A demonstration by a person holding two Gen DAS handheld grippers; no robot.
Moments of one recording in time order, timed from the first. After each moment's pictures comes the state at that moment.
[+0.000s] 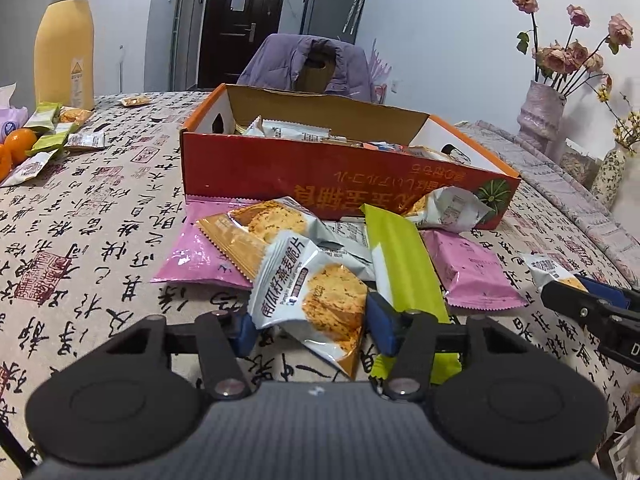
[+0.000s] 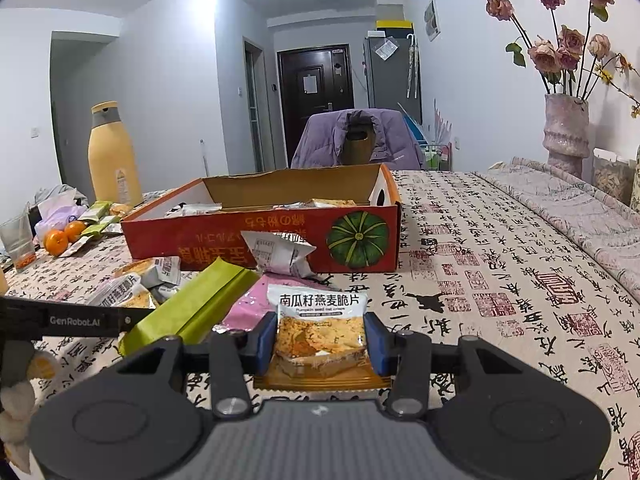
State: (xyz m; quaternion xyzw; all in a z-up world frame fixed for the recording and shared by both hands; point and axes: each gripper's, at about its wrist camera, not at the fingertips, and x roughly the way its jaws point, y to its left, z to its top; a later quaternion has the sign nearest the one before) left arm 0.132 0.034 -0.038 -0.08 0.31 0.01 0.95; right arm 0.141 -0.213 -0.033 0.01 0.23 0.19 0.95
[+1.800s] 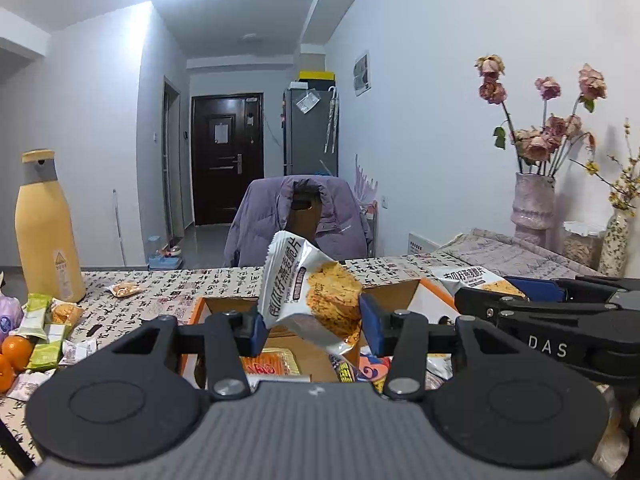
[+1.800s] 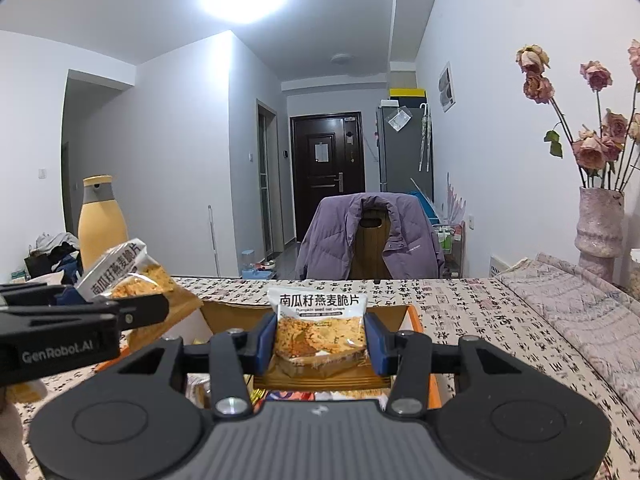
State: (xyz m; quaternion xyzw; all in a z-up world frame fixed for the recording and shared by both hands) left arm 0.205 0.007 0.065 0.01 0.12 0.02 0.99; right arm 0.257 -0.168 0.047 0.01 0.13 0.20 0.97
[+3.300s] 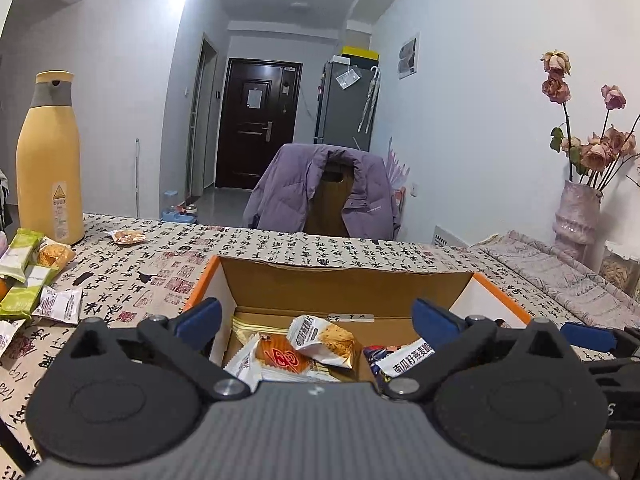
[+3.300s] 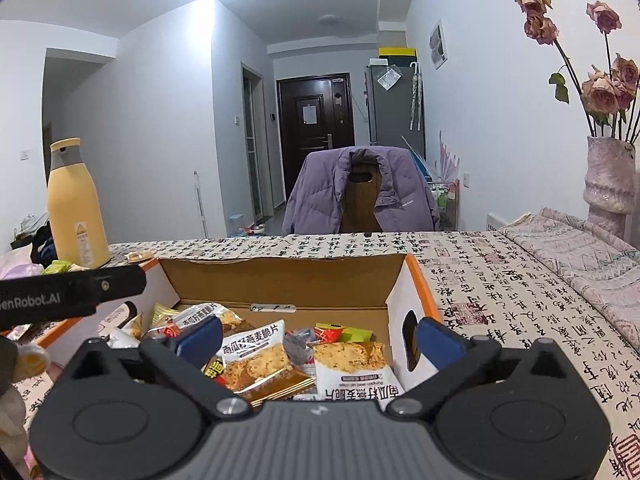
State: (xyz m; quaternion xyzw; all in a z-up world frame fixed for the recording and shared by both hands) left arm 0.265 0.050 0.025 -0.06 0.16 0.05 0.98; right arm 0.311 -0.157 0.001 0.02 0.18 0.18 0.97
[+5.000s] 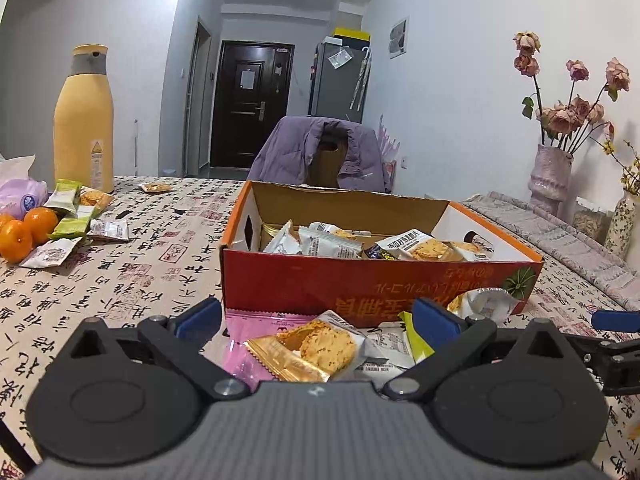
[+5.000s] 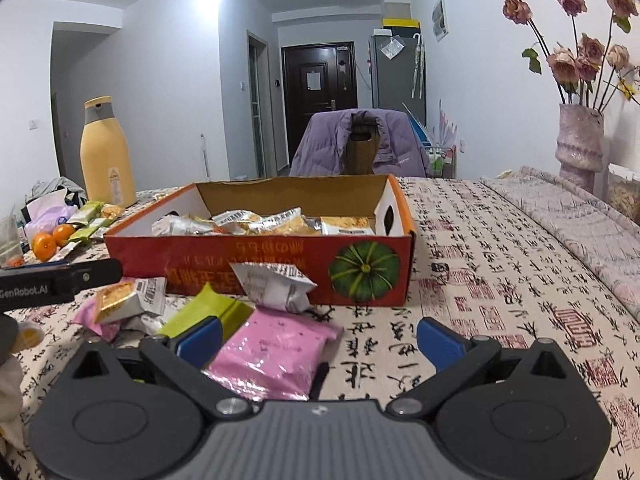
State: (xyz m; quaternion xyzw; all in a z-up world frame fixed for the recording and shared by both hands) left arm 0.143 0.057 -0.014 -0.06 0.19 0.04 0.98; right arm 0.182 -0.197 -0.024 0.00 0.24 0.18 0.95
